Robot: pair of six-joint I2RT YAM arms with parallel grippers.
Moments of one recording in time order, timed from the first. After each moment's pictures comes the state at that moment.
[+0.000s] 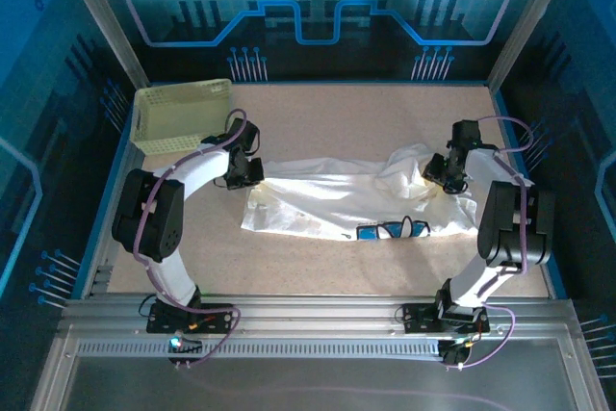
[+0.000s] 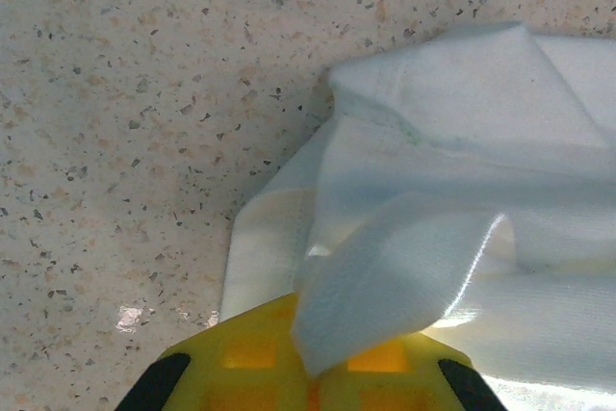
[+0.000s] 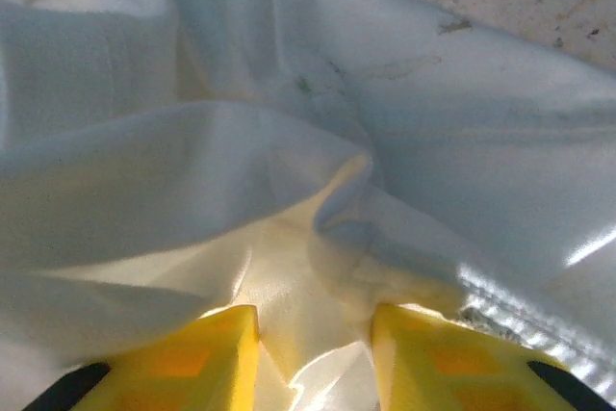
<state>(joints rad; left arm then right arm) -0.25 1.77 1.16 -0.65 0.01 -0.52 -0.15 1.67 1.06 -0.62 -0.14 0.39</state>
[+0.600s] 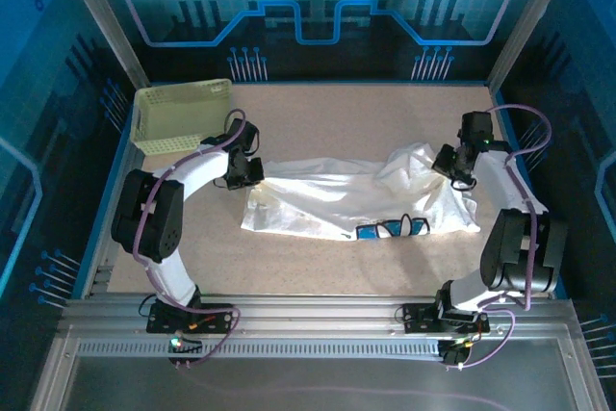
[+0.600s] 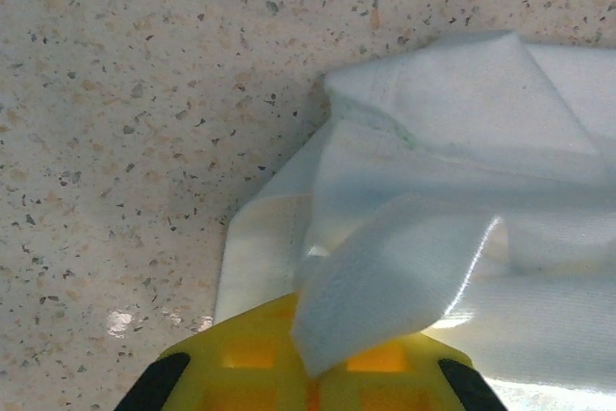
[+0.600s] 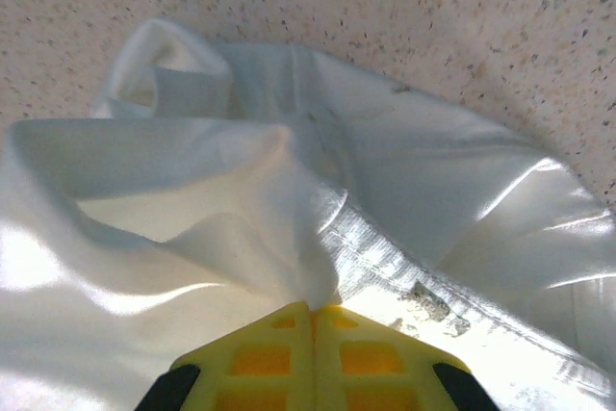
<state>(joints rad) -0.25 1.76 1.15 -0.63 0.02 -0.53 -0.15 1.49 1.10 -0.72 -0.07 0.39</state>
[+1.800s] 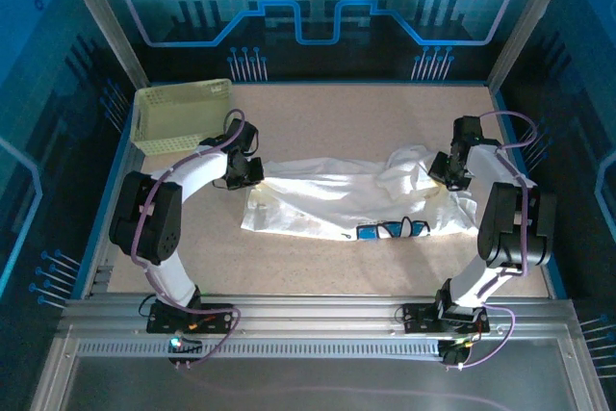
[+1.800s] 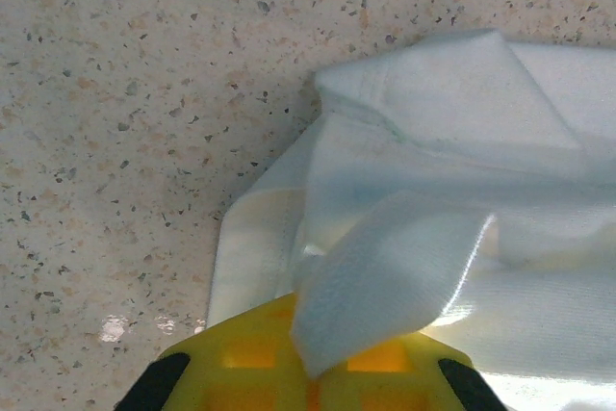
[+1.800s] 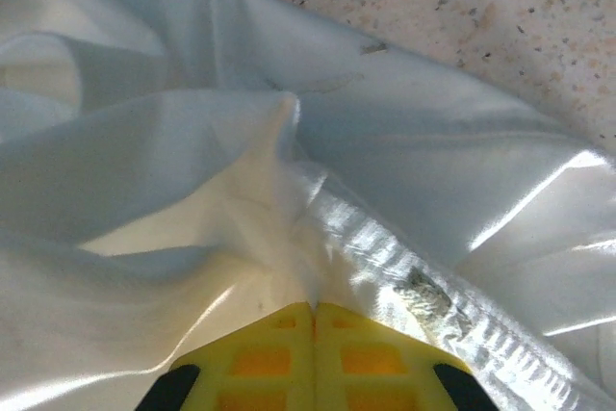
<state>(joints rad) -0.25 1.75 1.14 -0.62 0.03 -0.53 -0.15 1.66 1.11 -0.71 -0.03 0.38</state>
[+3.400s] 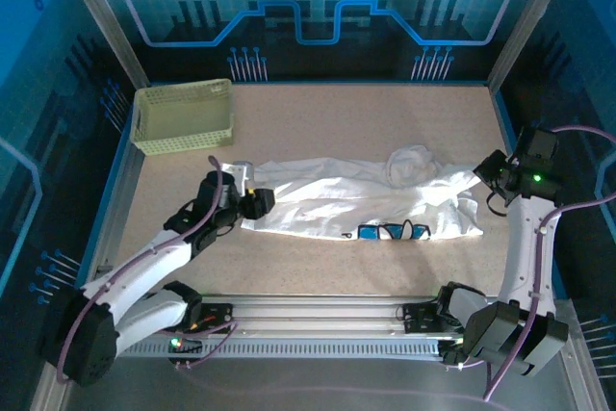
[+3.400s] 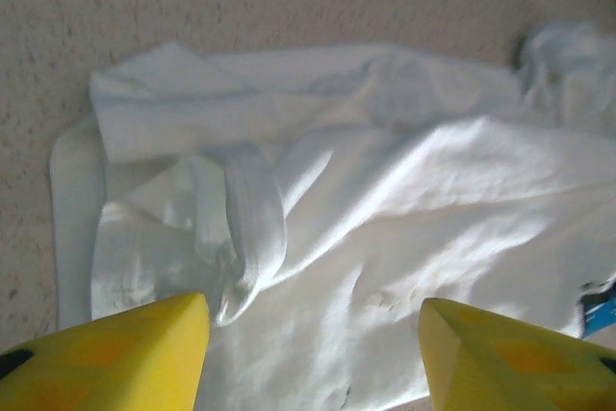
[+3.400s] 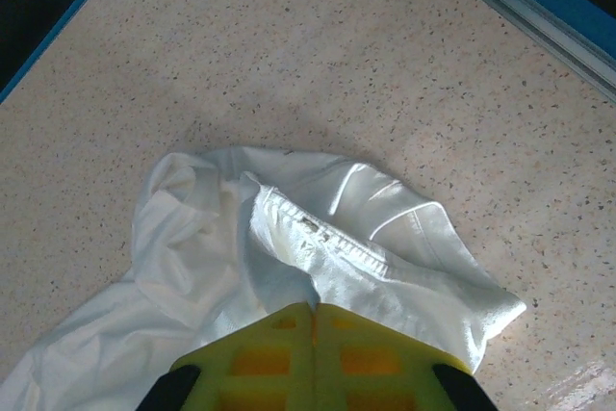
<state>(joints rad) -0.44 1.03 0.52 -0.14 0.07 -0.45 -0.39 1.07 1.11 -0.93 -0.08 0.47</state>
